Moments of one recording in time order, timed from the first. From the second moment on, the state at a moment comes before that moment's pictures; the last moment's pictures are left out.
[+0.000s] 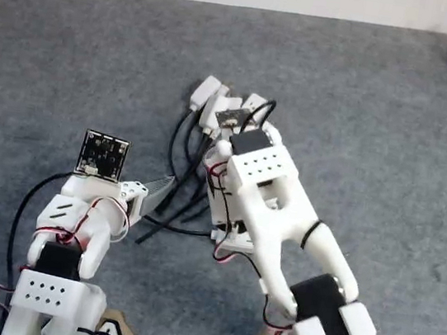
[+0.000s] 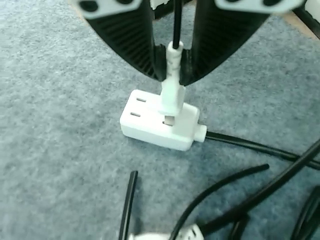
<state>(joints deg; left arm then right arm) -1.5 -83.8 86.9 37.1 -5.4 -32.8 15.2 9.4 85.2 -8.1</state>
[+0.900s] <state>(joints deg) -1.5 -83.8 86.9 37.1 -5.4 -32.8 24.1 3.1 83.9 -7.9</state>
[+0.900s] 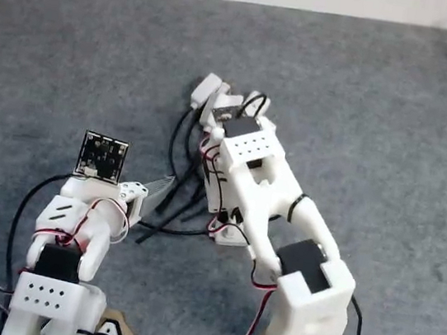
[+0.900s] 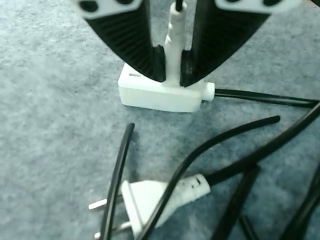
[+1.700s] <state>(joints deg) -1.5 -83.8 86.9 37.1 -5.4 -34.2 10.7 -3.1 96.9 -8.1</state>
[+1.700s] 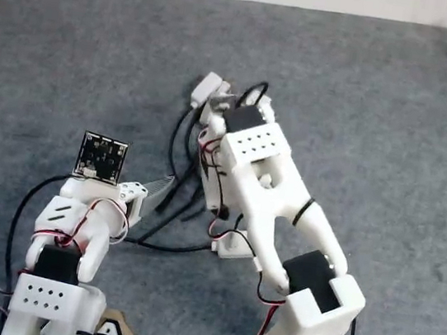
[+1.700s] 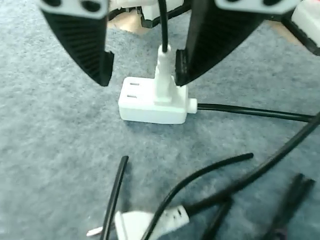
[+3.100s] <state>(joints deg) -1.5 -83.8 86.9 37.1 -5.4 -36.7 7.7 20.4 81.8 -5.1</state>
